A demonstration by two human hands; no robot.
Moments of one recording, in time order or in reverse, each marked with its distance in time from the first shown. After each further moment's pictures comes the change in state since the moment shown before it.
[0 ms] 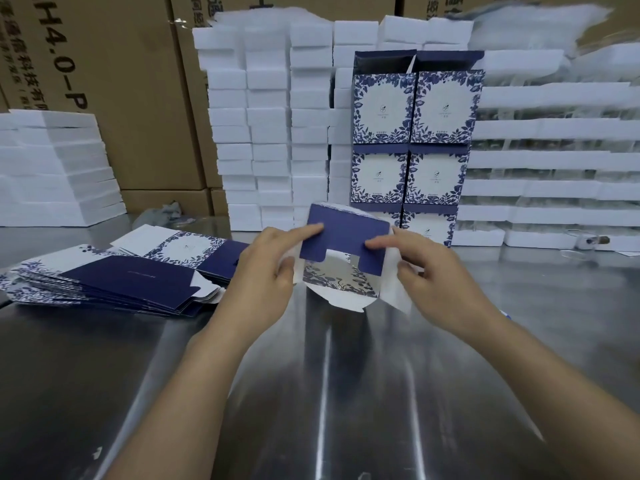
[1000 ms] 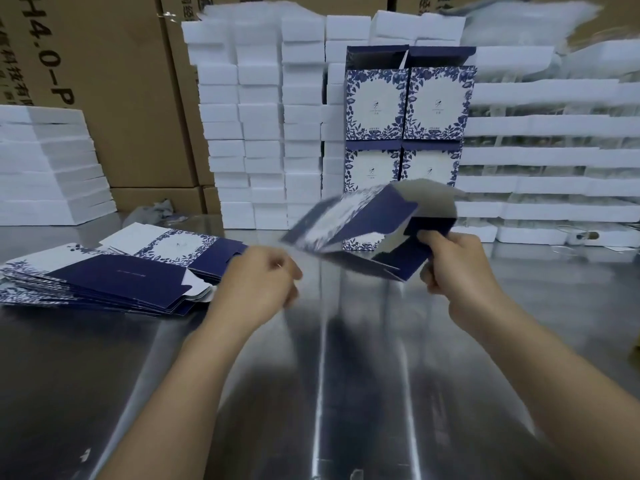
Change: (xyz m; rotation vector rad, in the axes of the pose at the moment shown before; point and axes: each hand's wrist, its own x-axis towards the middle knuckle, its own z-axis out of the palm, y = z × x) left_hand 0.001 0.019 0.001 -0.053 -0.099 -0.427; right_hand 0.011 0.000 -0.015 0.385 0.395 0.584
